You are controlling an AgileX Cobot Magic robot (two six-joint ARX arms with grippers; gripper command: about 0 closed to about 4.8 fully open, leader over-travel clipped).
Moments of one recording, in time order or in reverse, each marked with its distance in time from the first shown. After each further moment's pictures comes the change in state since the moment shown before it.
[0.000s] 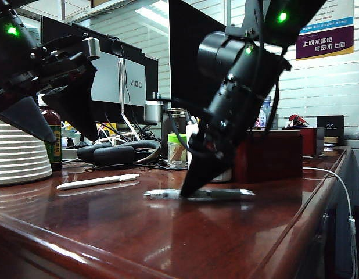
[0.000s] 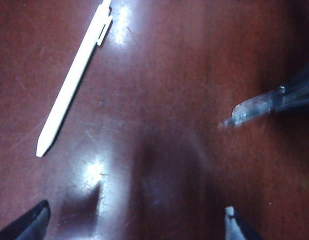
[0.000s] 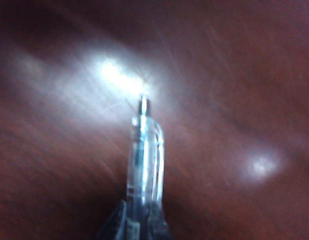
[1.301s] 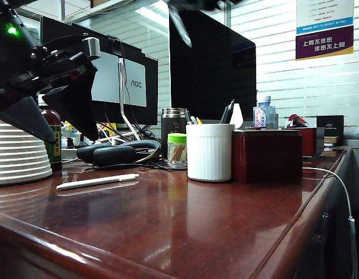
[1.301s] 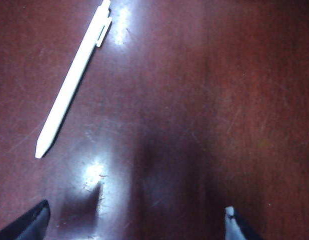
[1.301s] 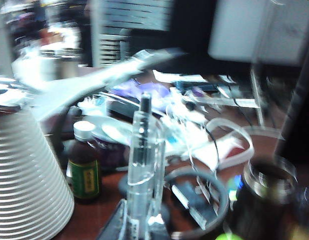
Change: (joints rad) left arm 0.000 0.000 0.000 0.003 0.000 0.000; right arm -0.075 -0.224 0.084 0.832 0.060 0.801
